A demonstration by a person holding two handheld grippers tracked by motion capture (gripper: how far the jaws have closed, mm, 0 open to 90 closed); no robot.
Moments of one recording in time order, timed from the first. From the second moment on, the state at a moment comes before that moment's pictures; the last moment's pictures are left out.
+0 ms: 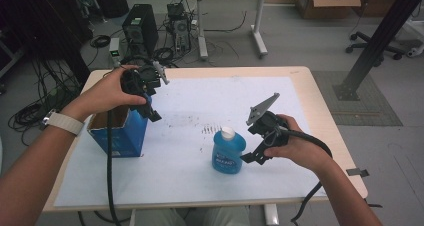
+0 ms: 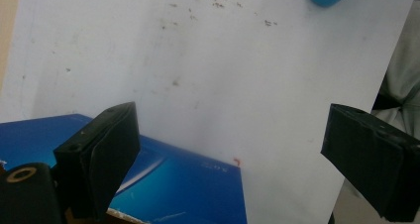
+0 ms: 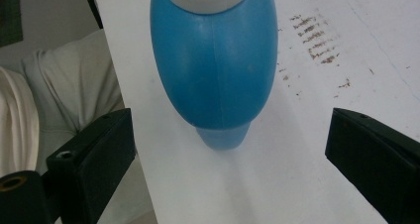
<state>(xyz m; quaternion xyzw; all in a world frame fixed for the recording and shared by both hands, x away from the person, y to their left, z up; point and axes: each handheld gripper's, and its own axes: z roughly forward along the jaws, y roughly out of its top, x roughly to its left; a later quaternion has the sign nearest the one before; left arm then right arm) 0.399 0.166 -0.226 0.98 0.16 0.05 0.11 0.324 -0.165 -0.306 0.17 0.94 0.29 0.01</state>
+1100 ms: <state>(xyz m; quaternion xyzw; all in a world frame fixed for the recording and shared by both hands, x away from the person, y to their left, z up) 0.400 0.161 -0.230 0.98 0.16 0.04 0.10 0.318 -0.163 -0.349 0.16 0.92 0.36 0.02</state>
